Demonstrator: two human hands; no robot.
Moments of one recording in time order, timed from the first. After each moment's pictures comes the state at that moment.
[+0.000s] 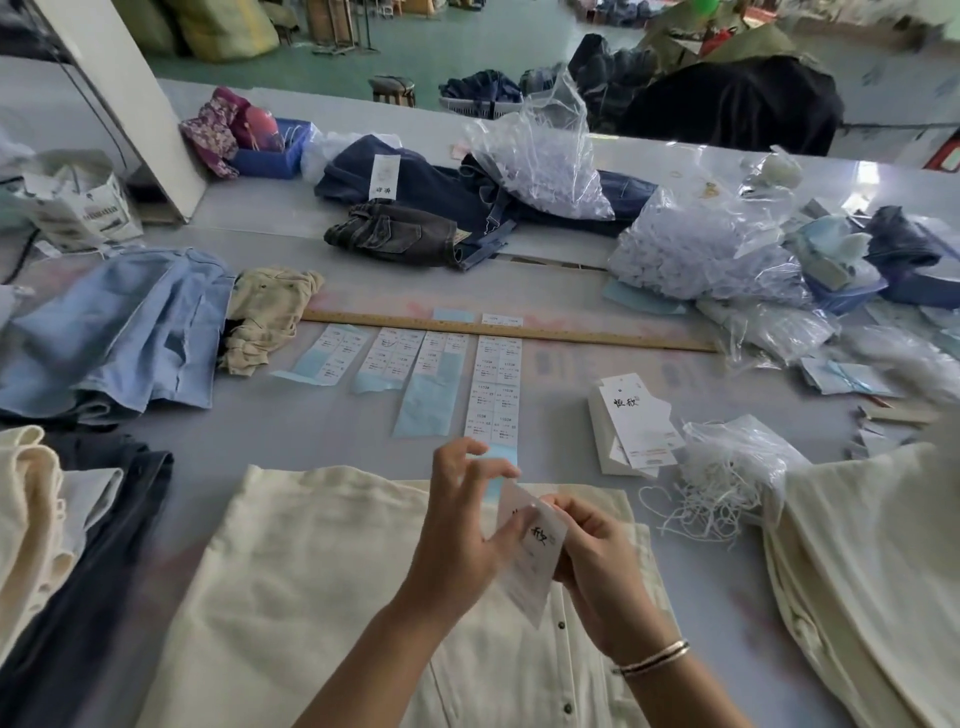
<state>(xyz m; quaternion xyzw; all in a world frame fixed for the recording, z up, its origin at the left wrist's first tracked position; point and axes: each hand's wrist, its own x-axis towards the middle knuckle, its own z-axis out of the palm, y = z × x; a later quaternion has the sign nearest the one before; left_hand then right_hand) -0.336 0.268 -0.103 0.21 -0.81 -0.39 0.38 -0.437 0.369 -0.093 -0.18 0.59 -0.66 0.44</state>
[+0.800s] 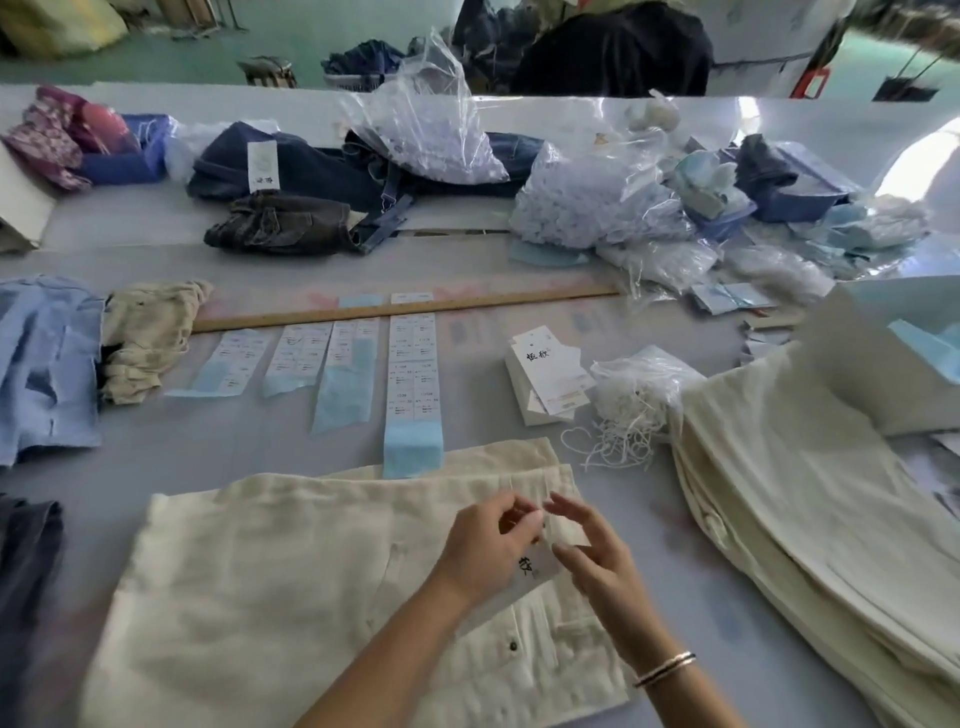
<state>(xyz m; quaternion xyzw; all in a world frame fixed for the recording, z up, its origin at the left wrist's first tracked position) -0.387 0.337 -0.134 0.24 -0.79 -0.57 0.08 -0.459 0.476 -0.150 -0.21 0.71 -0.60 0.29</state>
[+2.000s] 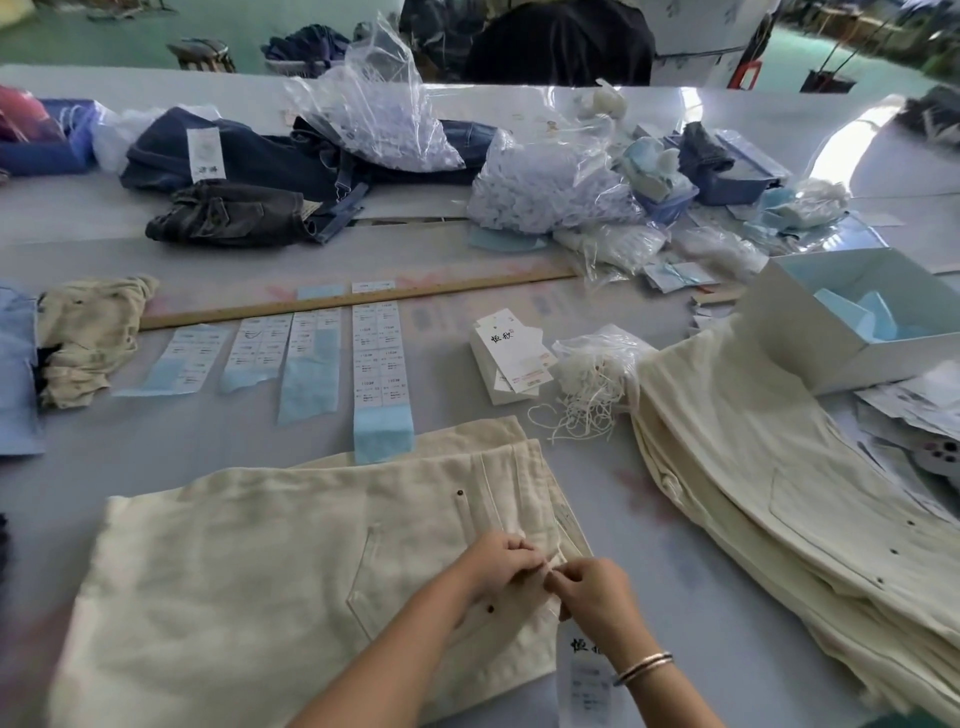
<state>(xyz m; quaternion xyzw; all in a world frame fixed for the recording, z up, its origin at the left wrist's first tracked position) -0.391 0.368 -0.191 0.24 -0.67 -0.68 -0.19 -0.438 0.510 -0.172 -0.11 0.92 -0.24 0.30</state>
